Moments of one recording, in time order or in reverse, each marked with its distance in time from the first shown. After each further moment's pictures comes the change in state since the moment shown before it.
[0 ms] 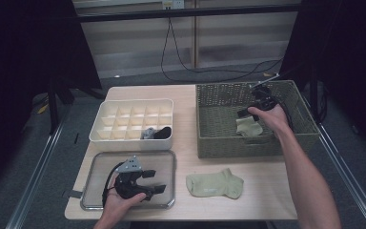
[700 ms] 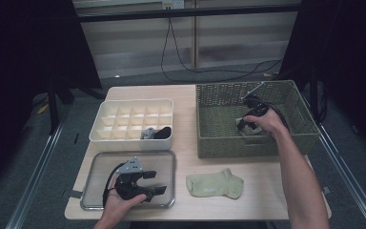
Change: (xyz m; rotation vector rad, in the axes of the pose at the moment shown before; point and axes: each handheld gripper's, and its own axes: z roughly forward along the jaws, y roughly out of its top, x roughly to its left) left arm -0.003 0.000 0.001 0.010 -0.007 0.013; right arm -0.009 -0.007 0.045 0.313 -0.022 -0.004
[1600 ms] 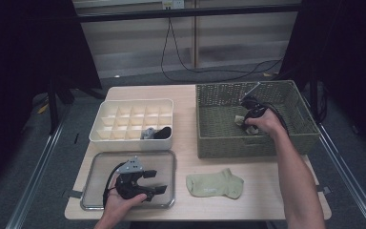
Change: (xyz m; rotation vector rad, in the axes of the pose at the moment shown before) left arm 0.000 0.001 0.001 -0.007 0.000 0.009; right arm 0.006 0.002 0.000 0.026 -0.064 -0.009
